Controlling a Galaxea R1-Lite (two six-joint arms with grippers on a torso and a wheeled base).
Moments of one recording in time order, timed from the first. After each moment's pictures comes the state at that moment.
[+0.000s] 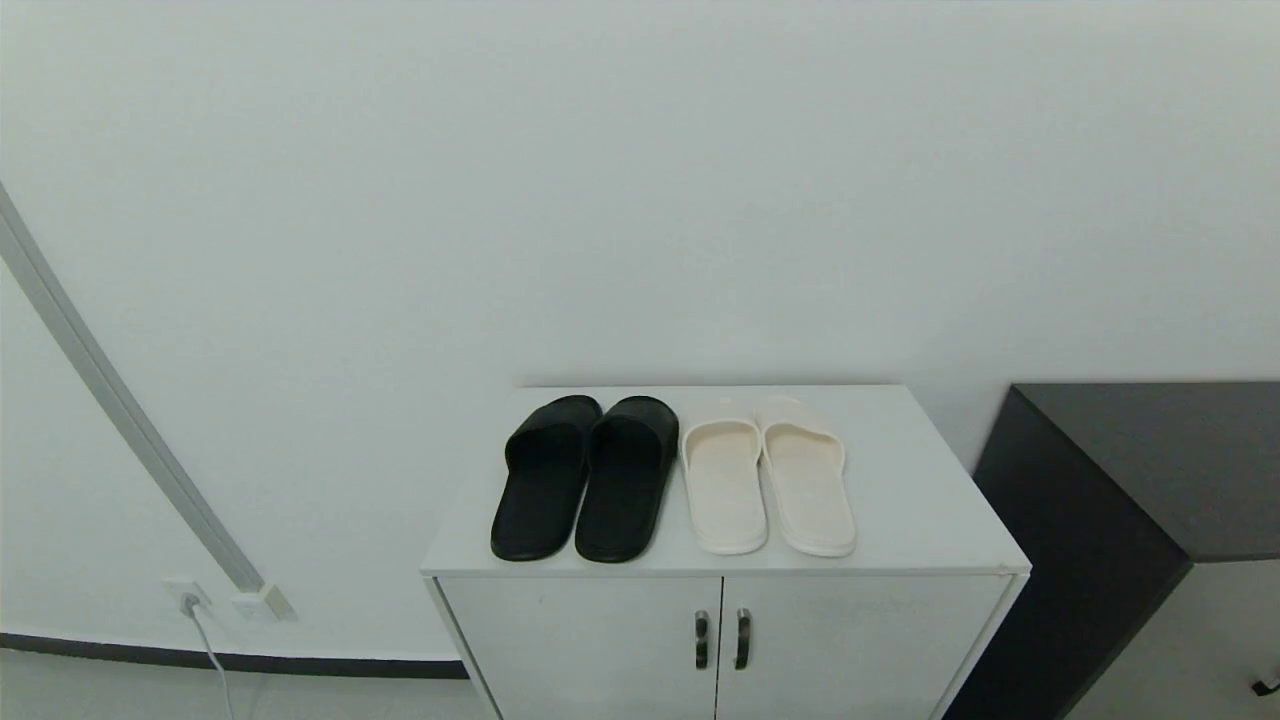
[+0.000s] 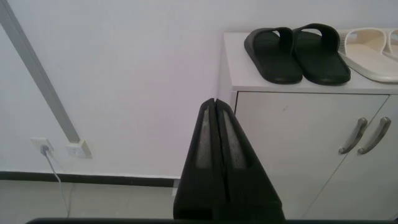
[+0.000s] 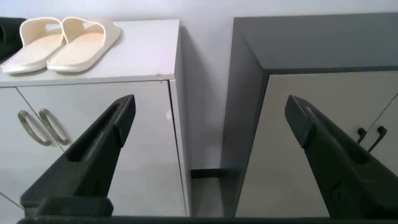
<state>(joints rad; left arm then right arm) 0.00 0.00 0.00 0.00 0.09 0.01 0.00 0.00 0.00 0.00 -0.03 -0.02</state>
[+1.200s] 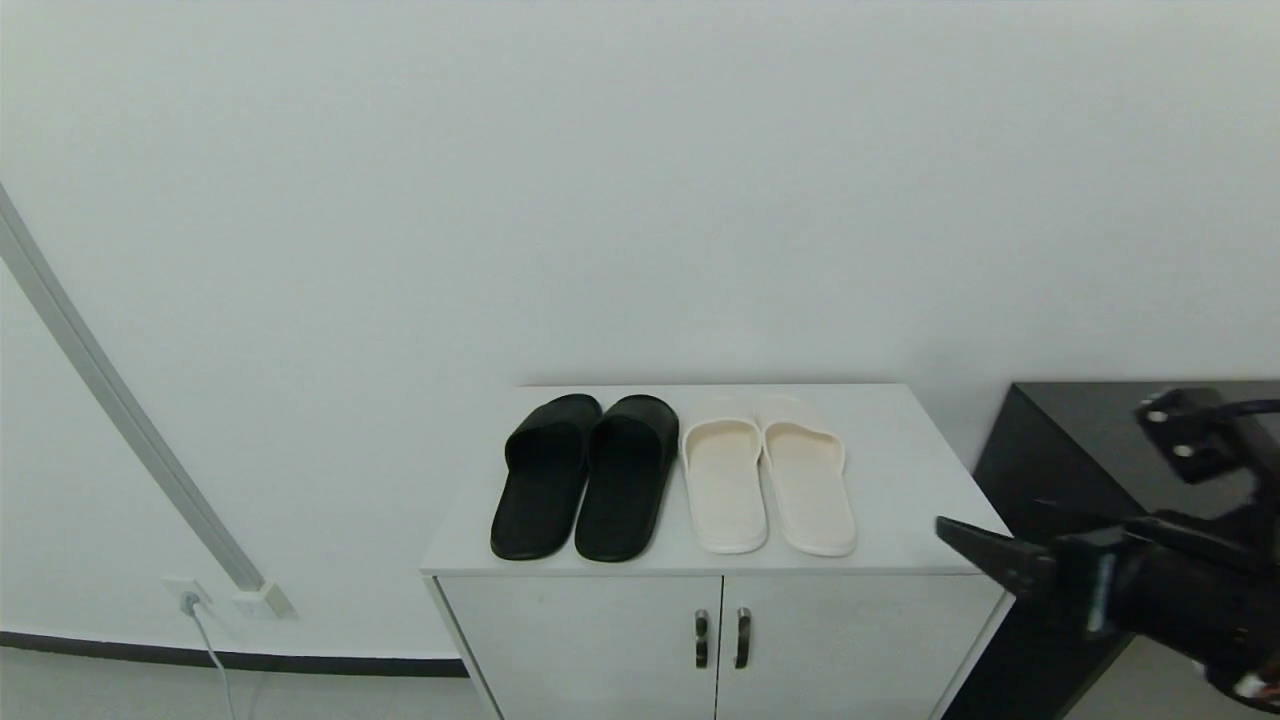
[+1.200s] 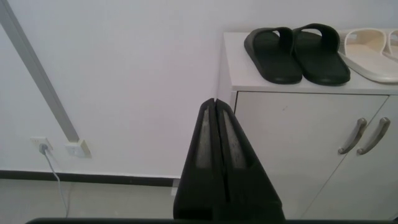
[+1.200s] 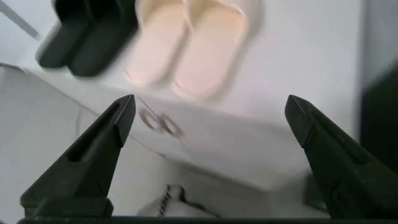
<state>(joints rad) 0.00 0.00 0.00 0.00 0.09 0.00 0.62 1.28 -0.47 -0.51 -0.21 0.27</state>
